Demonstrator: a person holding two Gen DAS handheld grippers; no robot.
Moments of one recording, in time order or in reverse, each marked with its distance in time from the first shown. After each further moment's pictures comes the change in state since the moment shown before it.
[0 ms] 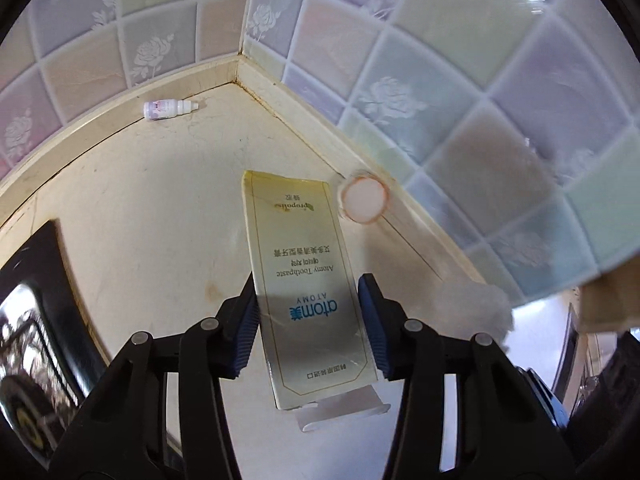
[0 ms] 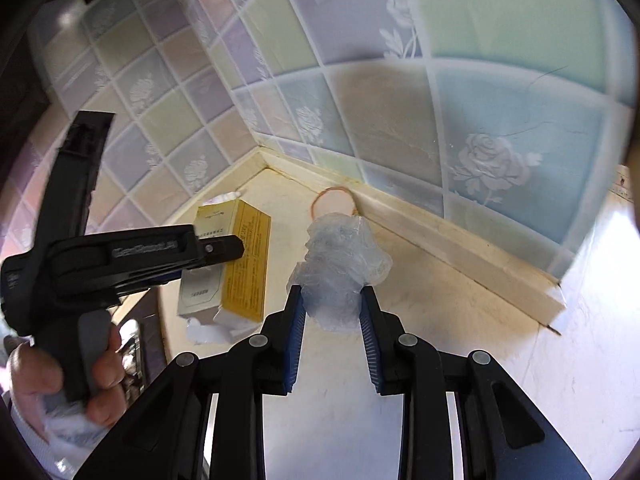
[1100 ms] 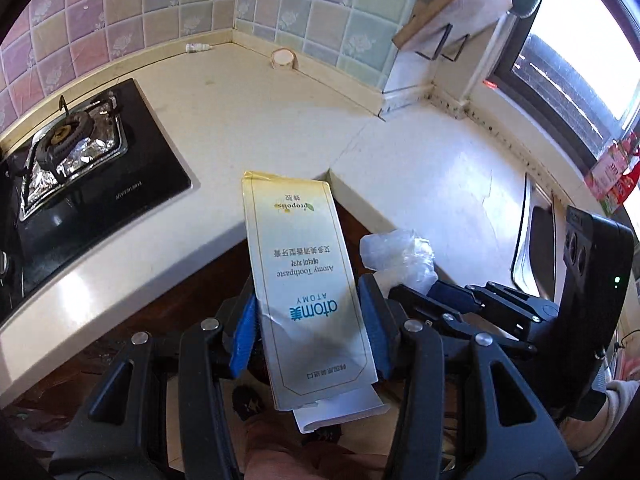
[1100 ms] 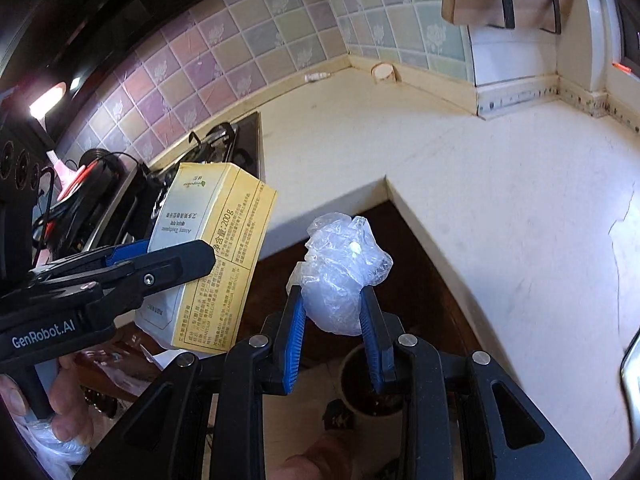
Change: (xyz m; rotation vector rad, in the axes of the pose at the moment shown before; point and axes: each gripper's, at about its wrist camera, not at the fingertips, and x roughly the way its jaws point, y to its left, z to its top) left arm -0.167 -0.147 -0.435 0.071 -0.113 0.075; right arm -0.310 -0.127 -0.300 -0.282 0.168 0.221
